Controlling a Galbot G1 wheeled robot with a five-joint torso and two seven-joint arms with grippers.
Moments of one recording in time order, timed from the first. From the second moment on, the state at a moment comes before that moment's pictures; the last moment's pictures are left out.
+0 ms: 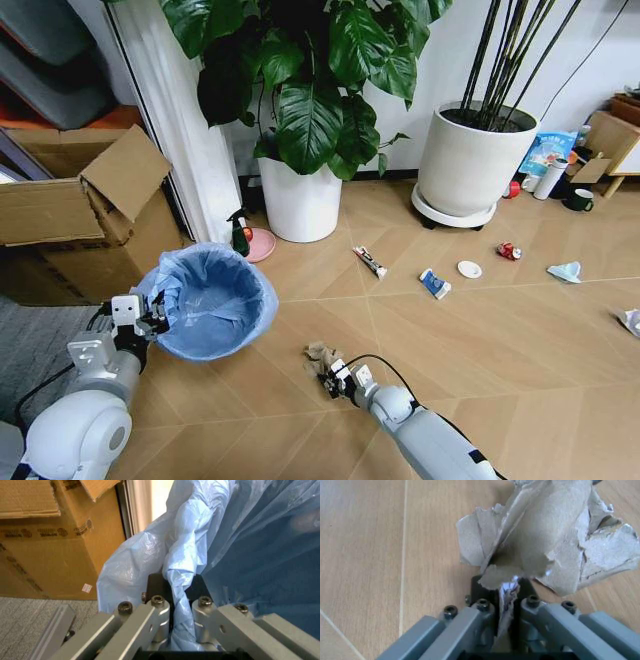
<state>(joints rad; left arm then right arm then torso) 1.49 -1.08 -0.69 -2.23 -0.55 0.46 -0.26 -0.91 1.34 -0.08 1.02 0.20 -0.16 -0.27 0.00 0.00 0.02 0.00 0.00</state>
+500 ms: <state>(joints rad) 1.47 -1.04 -0.66 -2.19 -0.56 0.51 -0.25 -0.96 1.29 0.07 1.36 0.27 -0.17 -0.18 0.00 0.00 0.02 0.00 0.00</state>
